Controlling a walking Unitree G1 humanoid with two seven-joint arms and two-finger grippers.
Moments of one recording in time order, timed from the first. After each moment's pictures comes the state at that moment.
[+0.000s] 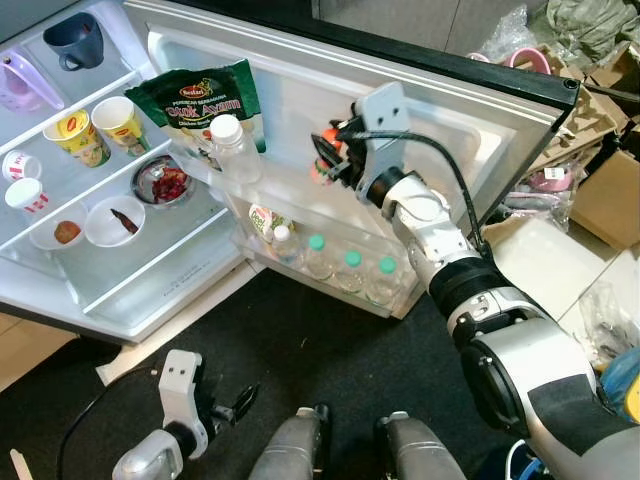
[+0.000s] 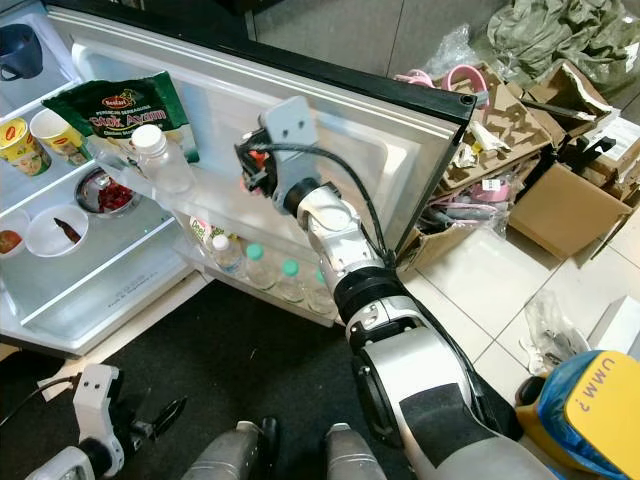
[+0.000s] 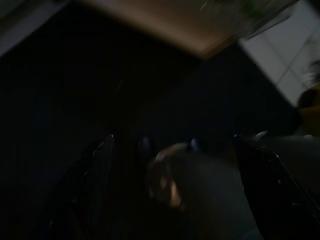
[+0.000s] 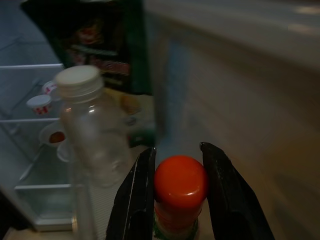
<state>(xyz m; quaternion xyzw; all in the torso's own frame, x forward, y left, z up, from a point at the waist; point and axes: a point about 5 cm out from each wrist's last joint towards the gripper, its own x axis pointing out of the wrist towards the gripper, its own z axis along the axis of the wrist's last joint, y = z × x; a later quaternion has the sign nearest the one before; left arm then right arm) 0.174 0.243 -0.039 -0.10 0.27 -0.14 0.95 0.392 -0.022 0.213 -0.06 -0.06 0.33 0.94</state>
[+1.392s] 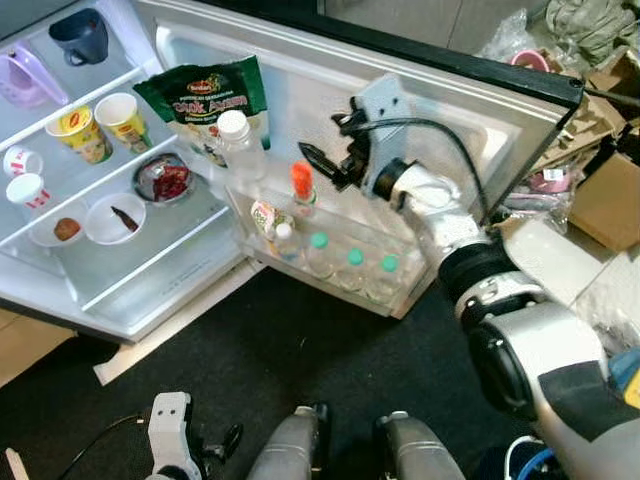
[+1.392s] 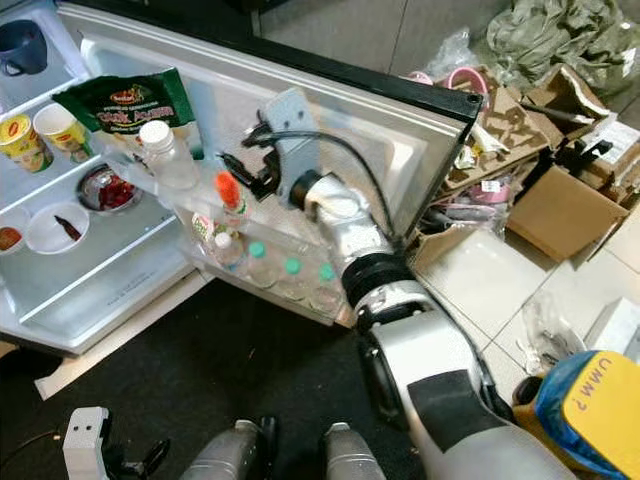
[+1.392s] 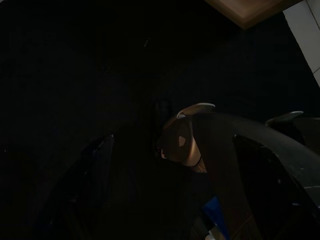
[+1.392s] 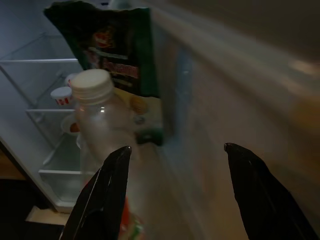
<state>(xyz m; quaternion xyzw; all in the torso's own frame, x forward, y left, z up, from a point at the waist) 0.150 0.244 -0.065 -0.12 0.32 -0.07 0.94 0.404 -0.056 0.236 -0.08 -0.03 0.39 0.92</state>
